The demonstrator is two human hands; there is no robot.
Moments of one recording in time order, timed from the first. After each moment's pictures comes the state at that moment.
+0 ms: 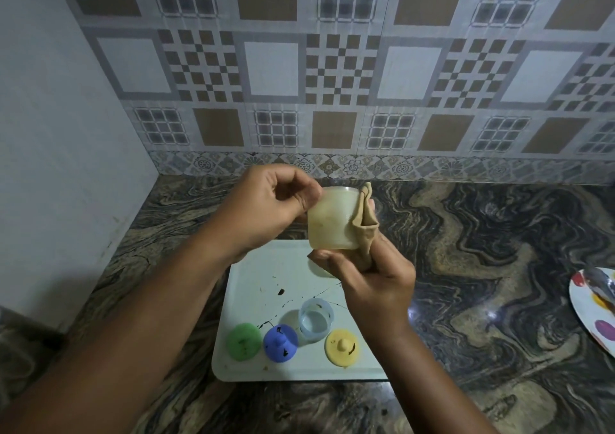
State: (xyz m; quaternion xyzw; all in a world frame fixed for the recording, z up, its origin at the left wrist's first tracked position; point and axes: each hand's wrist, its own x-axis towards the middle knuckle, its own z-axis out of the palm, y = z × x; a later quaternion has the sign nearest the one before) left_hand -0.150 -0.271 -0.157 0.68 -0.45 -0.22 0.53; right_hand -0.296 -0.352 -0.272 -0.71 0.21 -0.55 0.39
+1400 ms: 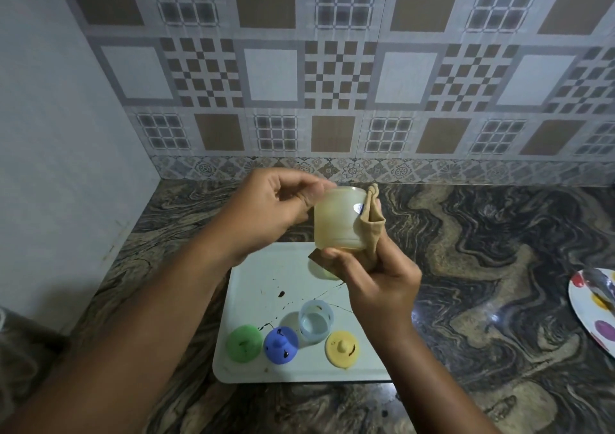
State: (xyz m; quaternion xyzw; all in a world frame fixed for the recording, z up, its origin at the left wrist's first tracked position) left_hand -0.158 -0.270 -0.155 0.66 -0.45 -0.26 0.54; right_hand -0.302 -0.348 -0.260 -0.66 0.21 -0.54 0.48
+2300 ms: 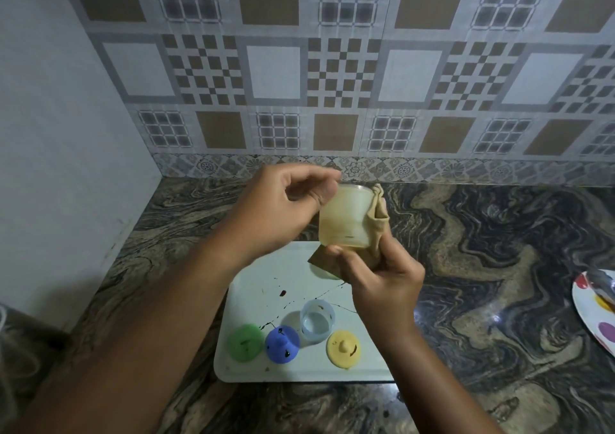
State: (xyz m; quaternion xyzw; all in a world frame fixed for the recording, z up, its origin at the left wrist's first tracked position) left_hand -0.164 -0.276 -0.155 0.68 -0.47 -0.19 0.53; right_hand -0.300 -0.347 -0.253 -0.65 0.22 -0.53 0.51
